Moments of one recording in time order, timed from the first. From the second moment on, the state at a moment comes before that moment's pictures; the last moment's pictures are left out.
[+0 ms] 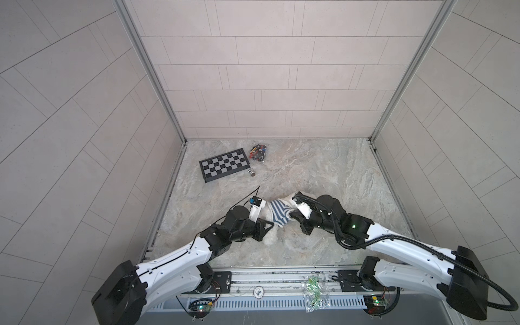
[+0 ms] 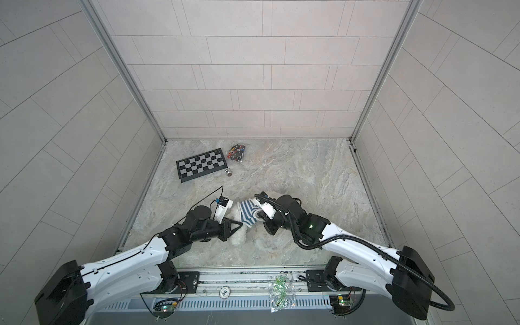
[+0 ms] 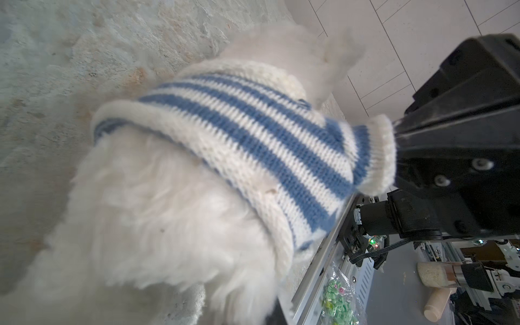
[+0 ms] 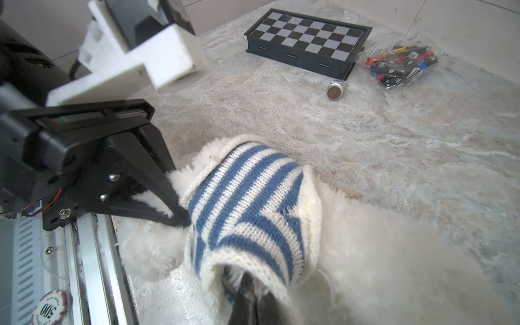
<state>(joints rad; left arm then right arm) -0.78 0.94 0.35 0.04 0.31 -0.57 0.84 1.00 0.63 -0.18 -0.11 0.02</state>
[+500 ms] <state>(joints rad) -0.73 0.88 0.38 -0.04 0.32 -0.53 0.82 0.92 0.58 -0.22 -0.13 0.16</state>
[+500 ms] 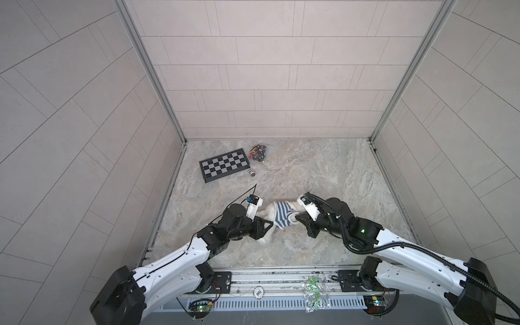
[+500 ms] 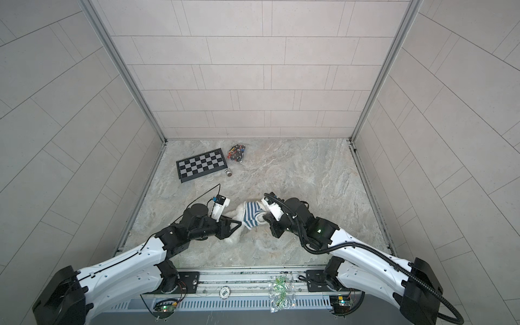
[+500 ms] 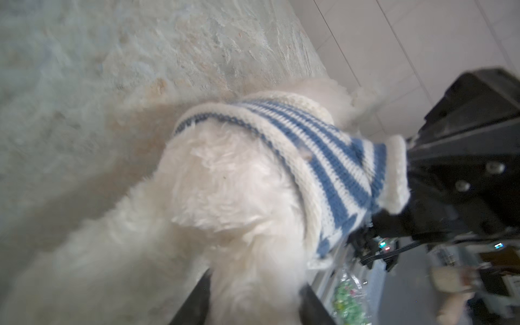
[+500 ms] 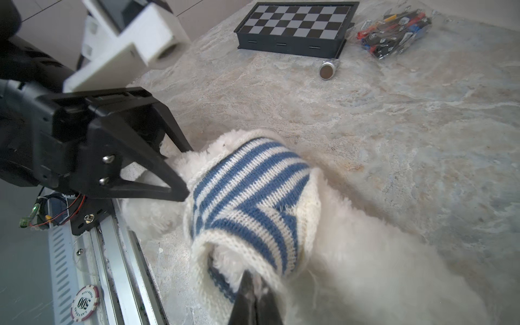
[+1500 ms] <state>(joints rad) -0.91 1.09 0.52 0.07 0.10 -0.65 0.84 0.92 0.58 -0.21 -0.10 0.27</state>
